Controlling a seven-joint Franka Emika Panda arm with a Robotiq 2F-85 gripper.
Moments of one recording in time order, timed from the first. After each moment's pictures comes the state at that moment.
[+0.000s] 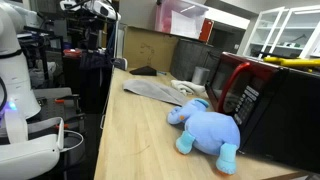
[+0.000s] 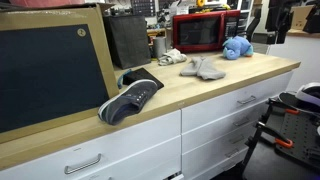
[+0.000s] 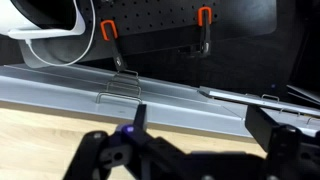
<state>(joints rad) -0.08 -0.83 -0.15 -2.81 0.02 1.85 -0.03</state>
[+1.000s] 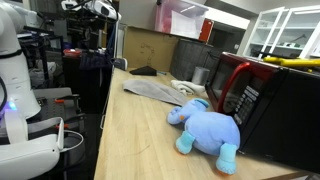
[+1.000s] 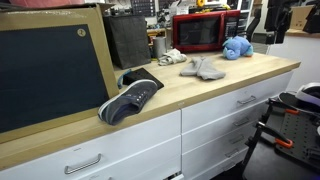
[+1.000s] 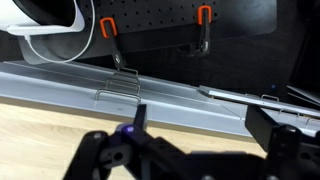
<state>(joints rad) -0.07 -0.83 -0.14 -2.80 0.03 1.85 -0.03</state>
